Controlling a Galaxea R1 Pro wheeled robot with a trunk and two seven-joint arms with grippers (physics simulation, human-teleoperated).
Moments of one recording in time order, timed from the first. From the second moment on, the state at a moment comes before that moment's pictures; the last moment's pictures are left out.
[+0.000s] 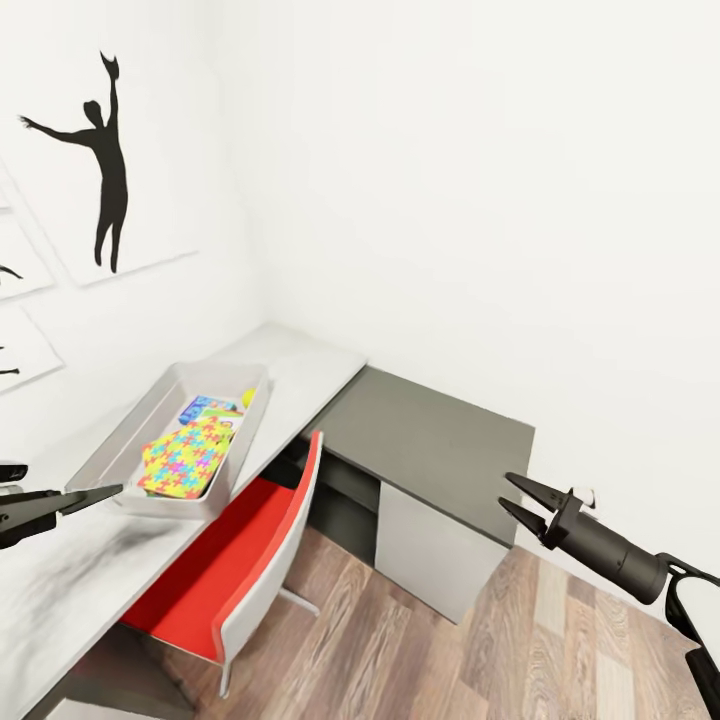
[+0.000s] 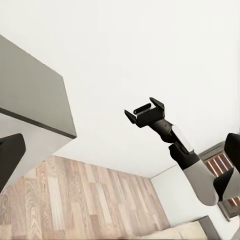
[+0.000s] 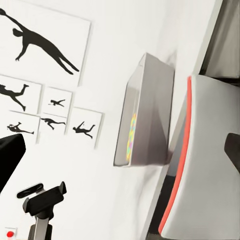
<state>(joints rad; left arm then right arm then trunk) -0.30 0.64 0.41 -1.43 0.54 1.03 -1.57 -0.22 -0.29 -0.24 -1.53 -1.30 0.97 0.45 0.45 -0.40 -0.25</state>
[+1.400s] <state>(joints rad) -0.30 0.64 0.41 -1.43 0.54 1.03 -1.57 -0.22 -0.28 -0.23 -1.35 -0.98 0.81 0.72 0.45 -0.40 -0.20</state>
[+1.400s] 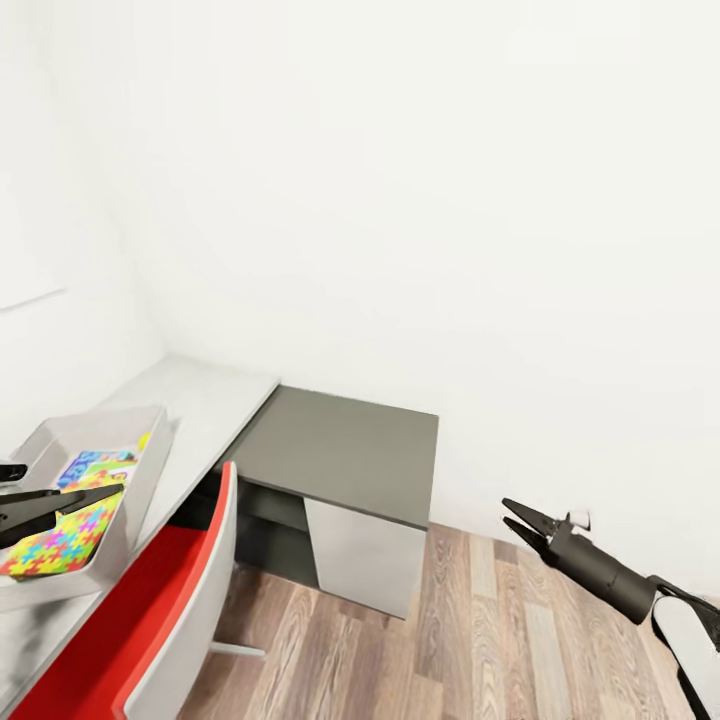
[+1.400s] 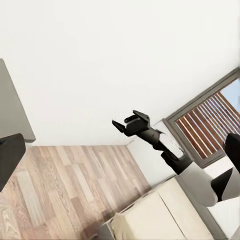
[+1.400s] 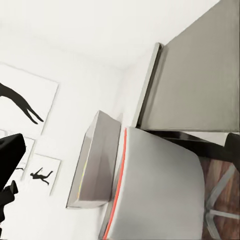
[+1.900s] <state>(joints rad) -0.30 0.64 0.40 -1.43 0.54 1.03 -1.57 -0.22 -0.27 -0.06 -1.00 -0.80 0.54 0.81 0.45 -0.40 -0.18</state>
